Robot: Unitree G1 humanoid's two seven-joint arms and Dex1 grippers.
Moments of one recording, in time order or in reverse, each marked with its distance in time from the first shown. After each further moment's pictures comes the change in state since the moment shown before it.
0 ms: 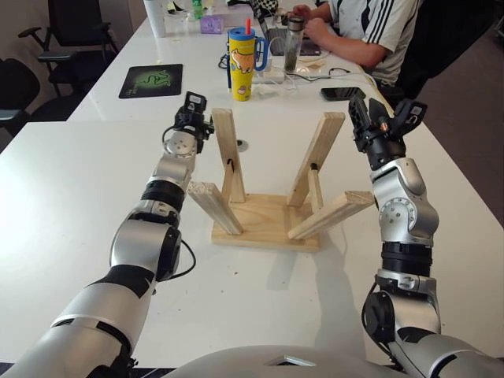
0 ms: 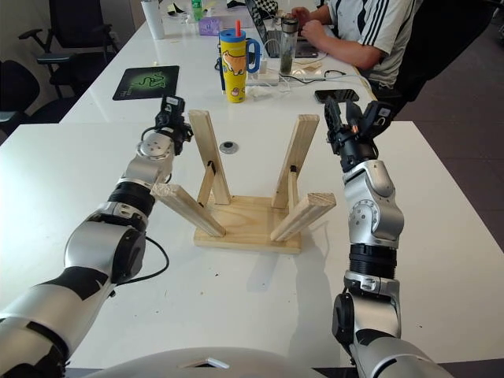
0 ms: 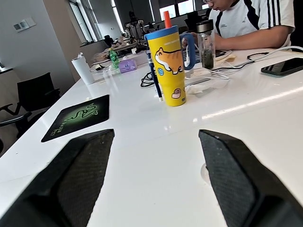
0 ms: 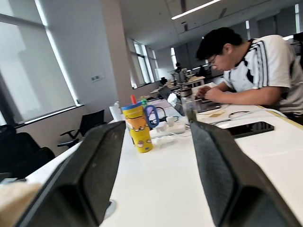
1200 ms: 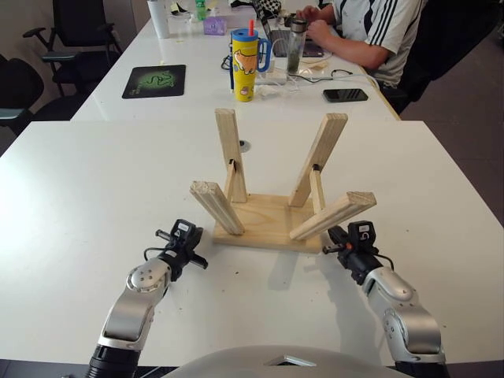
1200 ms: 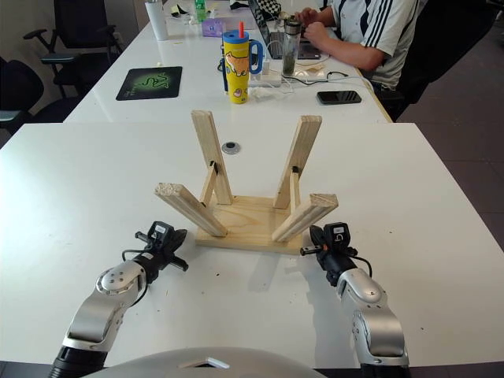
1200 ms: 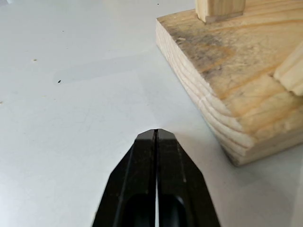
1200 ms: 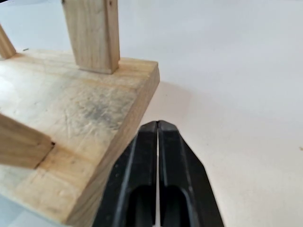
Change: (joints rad) left arm 1.163 0.102 -0.189 -1.343 -0.130 0.499 -0.283; right arm 0.740 -0.035 0.250 -0.414 -0.217 0.210 0.067
